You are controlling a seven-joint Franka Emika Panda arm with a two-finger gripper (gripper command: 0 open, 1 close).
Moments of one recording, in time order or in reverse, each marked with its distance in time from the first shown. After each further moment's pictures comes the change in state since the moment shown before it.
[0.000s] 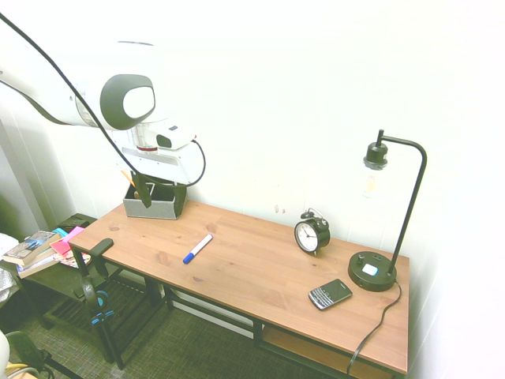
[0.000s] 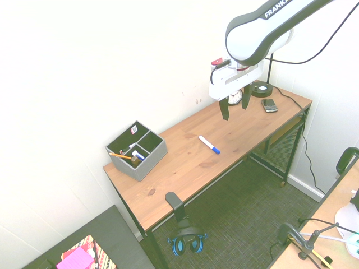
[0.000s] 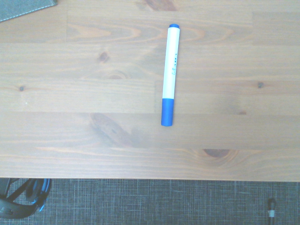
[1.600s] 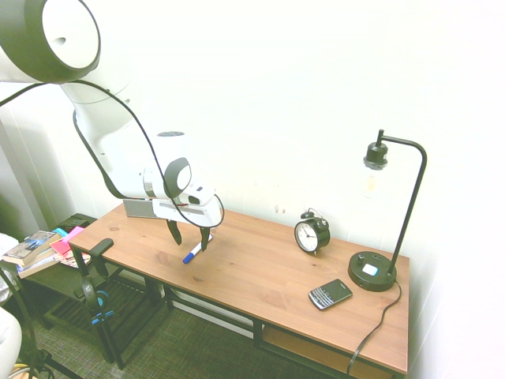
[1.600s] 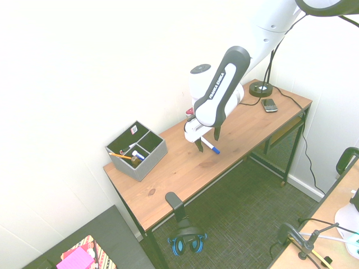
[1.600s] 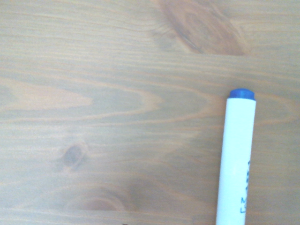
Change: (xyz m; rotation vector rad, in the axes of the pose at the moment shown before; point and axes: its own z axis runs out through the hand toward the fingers) arm 0.053 -0.105 0.206 -0.035 0.053 -0.031
